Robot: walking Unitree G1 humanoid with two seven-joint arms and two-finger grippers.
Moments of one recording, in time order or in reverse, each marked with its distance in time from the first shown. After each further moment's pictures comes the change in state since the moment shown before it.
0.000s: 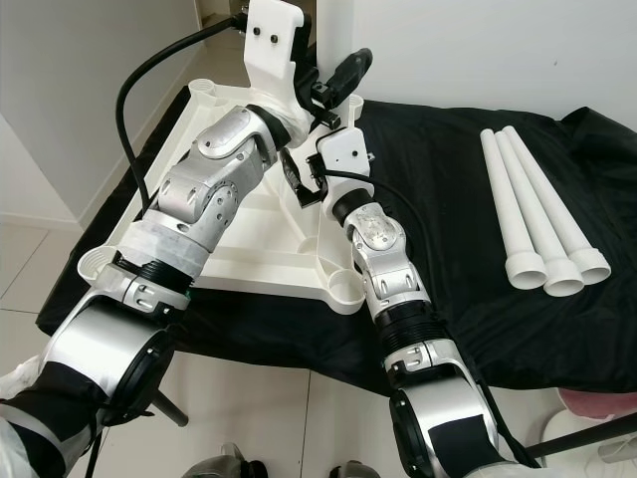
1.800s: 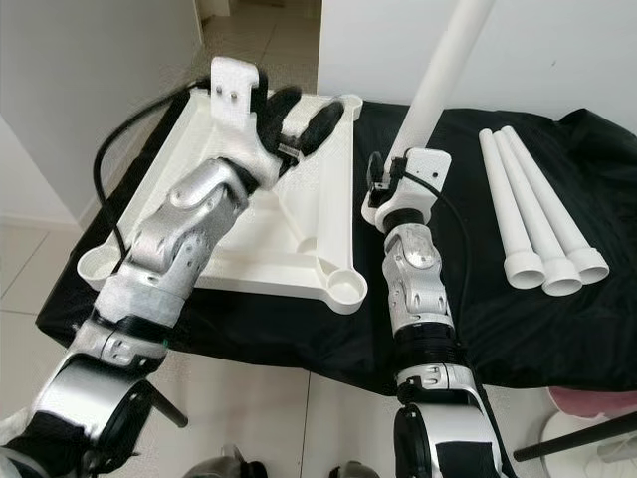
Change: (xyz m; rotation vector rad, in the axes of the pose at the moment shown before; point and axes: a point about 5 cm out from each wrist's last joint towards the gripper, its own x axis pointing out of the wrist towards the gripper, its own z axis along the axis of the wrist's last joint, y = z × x) left arm -0.079 0.011 -0.059 0.011 0.158 0.025; right arm -0.044 -0.054 -0.023 0.228 0.053 -0.457
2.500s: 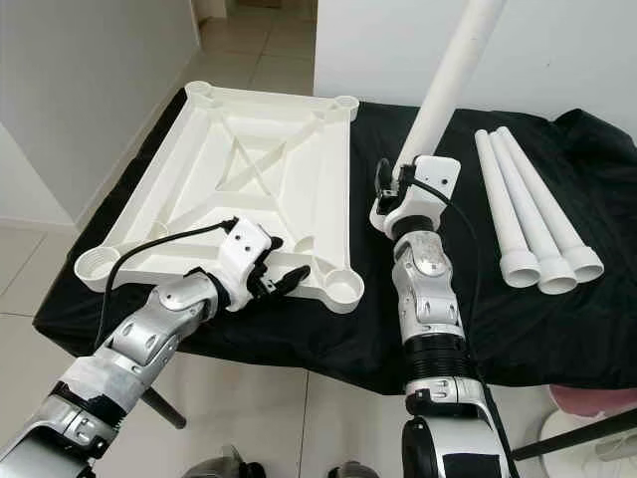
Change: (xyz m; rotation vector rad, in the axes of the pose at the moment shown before) left arm -0.056 -0.017 -0.090 0.096 0.420 -0.115; right arm -0.004 -0.007 0.000 -0.025 0.024 -0.009
